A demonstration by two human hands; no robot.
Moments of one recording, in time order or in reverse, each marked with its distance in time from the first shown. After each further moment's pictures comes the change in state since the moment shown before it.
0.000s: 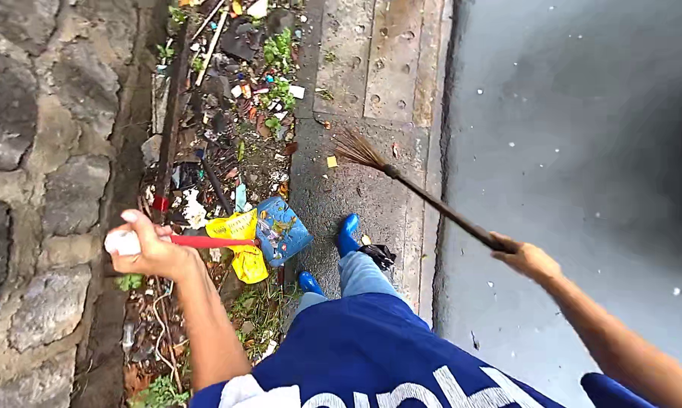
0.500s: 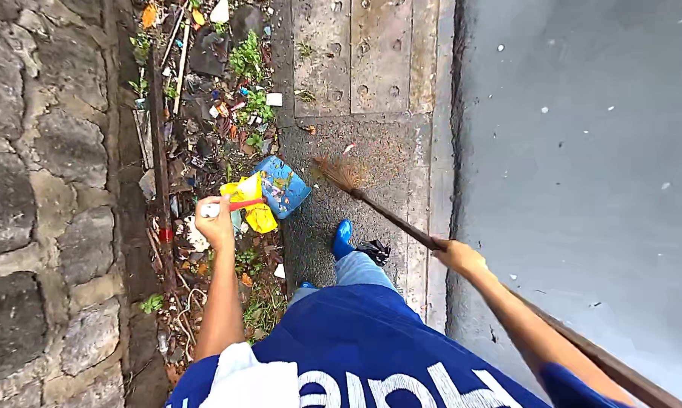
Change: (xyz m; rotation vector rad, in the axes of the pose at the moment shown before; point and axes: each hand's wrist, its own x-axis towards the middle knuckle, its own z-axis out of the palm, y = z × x) left_hand -0.093 -0.106 0.230 0.444 -0.657 -0.048; right_hand 0.144 -0.053 -0.048 0.033 -0.296 -0.014
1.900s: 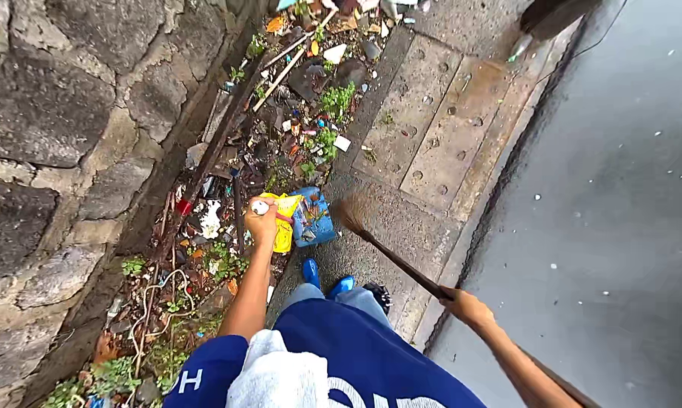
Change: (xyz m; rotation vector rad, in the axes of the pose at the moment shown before) left_hand 0.116 -0.036 0.001 -0.225 0.285 -0.335; right_hand 0.055 -0.205 -0.120 -0.382 0.000 -0.085
